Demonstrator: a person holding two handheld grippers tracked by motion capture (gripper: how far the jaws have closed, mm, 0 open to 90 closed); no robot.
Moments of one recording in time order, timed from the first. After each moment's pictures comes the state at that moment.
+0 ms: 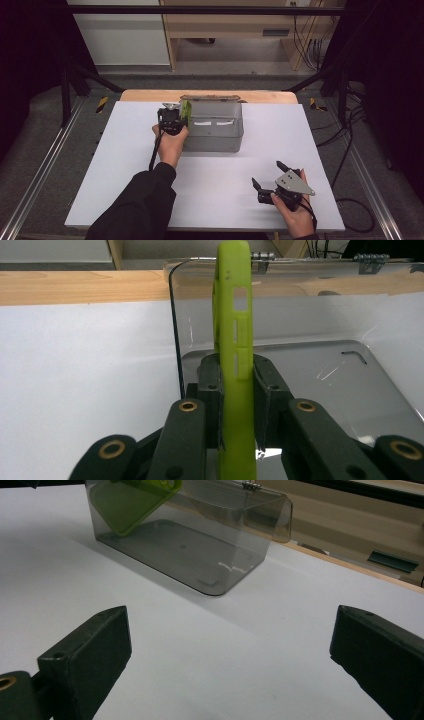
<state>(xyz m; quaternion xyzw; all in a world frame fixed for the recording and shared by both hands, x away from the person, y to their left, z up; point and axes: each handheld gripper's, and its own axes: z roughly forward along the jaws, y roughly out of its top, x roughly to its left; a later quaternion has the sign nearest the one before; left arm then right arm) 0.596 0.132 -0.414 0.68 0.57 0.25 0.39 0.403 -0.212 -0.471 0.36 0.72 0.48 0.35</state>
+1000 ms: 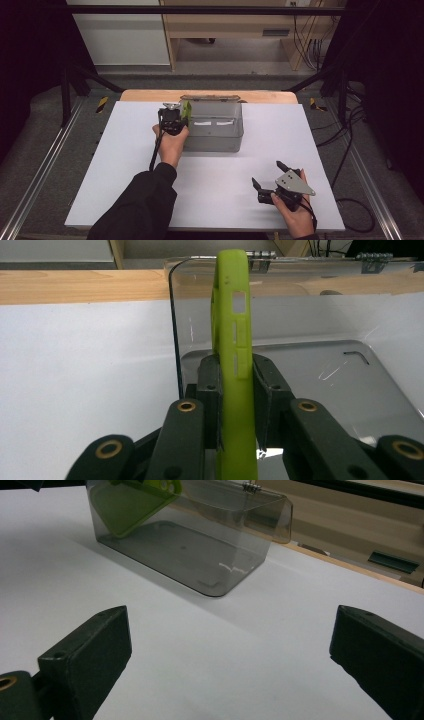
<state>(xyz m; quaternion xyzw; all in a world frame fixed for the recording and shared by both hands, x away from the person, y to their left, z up) 0.597 0.130 -0.415 0.68 0.57 0.25 0.39 0.403 -0.211 -0.470 0.36 0.72 0.48 0.35</state>
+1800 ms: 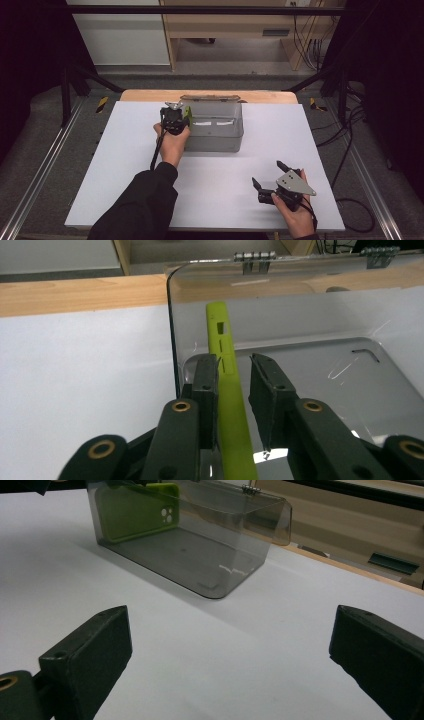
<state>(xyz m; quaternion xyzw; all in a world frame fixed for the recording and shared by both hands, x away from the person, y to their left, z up) 0.599 0.126 -0.414 0.69 0.55 0.27 0.38 0.402 -0.212 -0.469 0.36 0.72 0.49 0.35</state>
